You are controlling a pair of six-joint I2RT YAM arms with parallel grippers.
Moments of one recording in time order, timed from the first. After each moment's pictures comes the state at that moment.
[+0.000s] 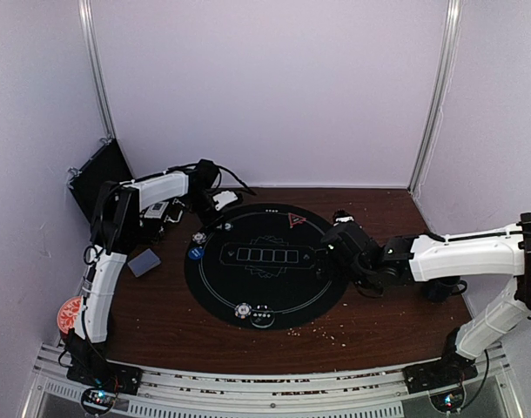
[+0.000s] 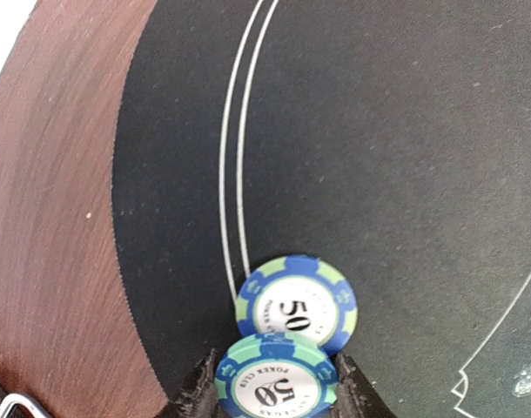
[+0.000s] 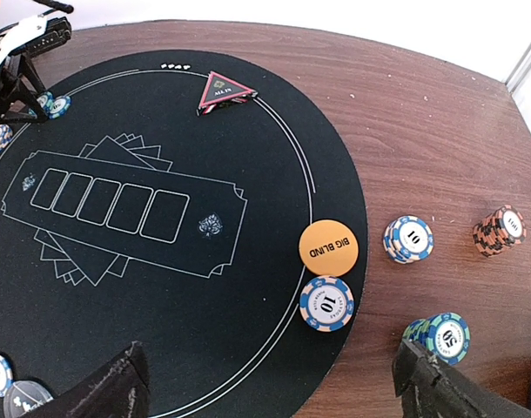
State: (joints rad) left arm -0.42 2.47 2.12 -0.81 0.12 0.61; right arm 0.97 1.46 0.89 -0.30 0.66 0.60
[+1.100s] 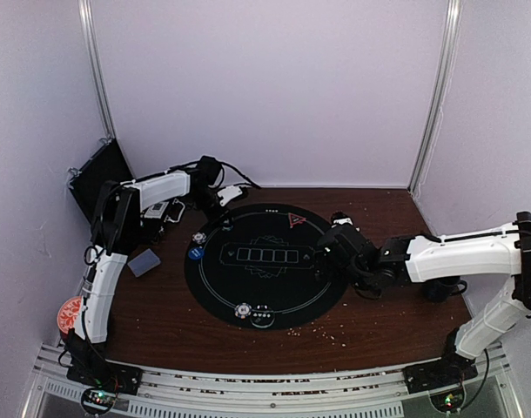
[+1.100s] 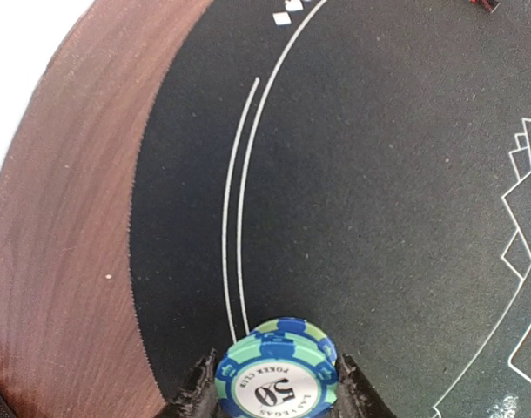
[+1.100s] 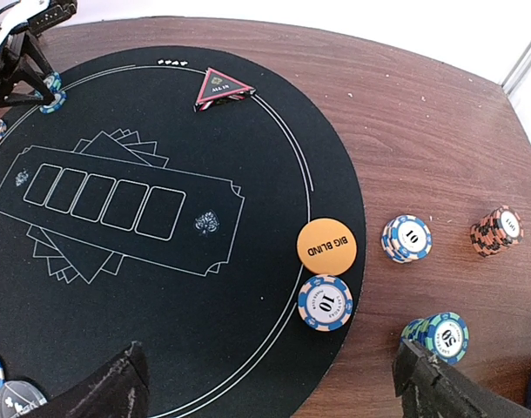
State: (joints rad) left arm -0.43 2.46 2.12 -0.73 0.18 0.60; right arm 0.98 1.48 0.90 -0.30 0.68 0.60
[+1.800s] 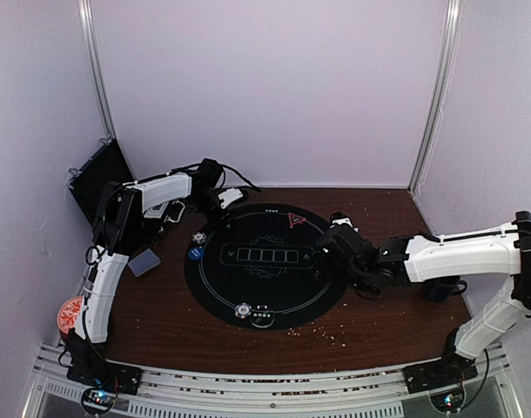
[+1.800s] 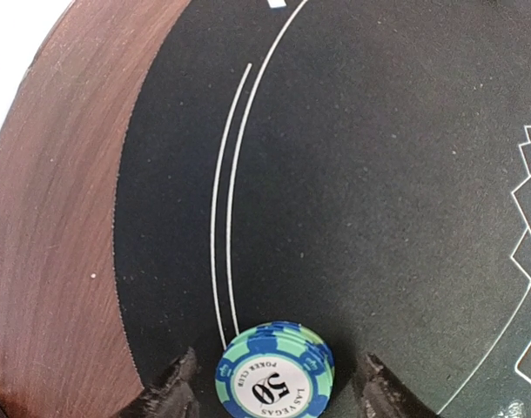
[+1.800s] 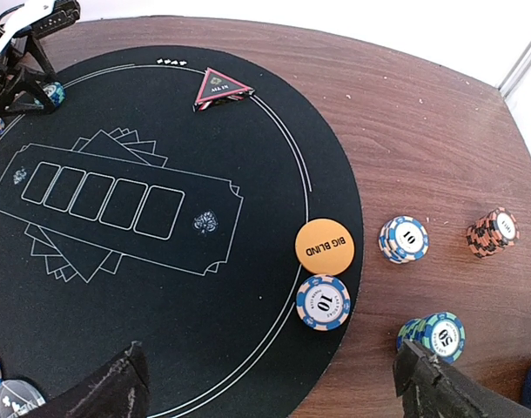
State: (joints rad) left arm -0.43 2.48 2.12 -0.73 0.17 0.59; right arm 0.99 1.49 0.91 -0.32 0.70 0.60
